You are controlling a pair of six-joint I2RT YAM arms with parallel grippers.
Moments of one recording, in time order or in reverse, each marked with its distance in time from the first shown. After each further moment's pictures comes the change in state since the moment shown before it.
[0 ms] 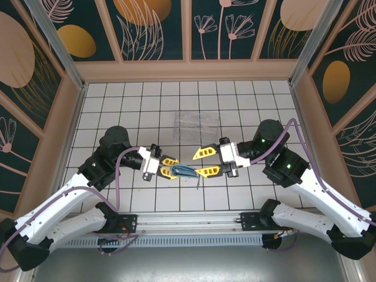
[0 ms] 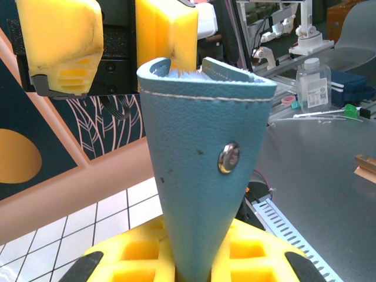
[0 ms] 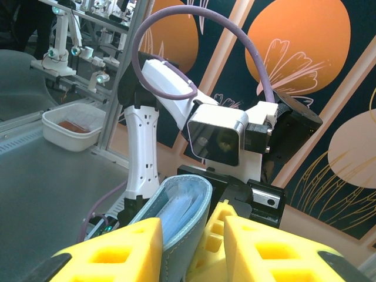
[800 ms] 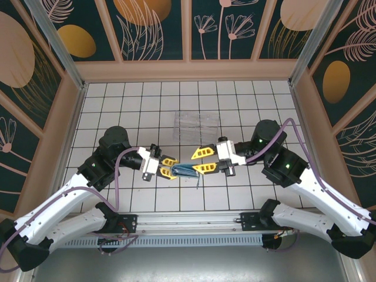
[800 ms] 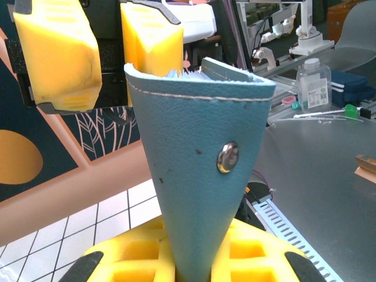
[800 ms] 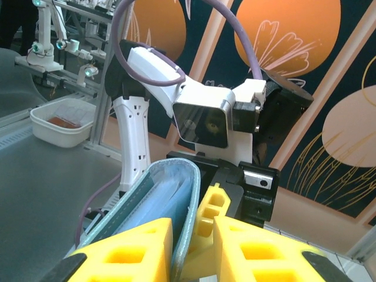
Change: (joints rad) left arm 0.000 -0.004 0.000 0.000 0.000 0.000; right arm 0.011 0.007 0.000 -0.038 0.069 0.014
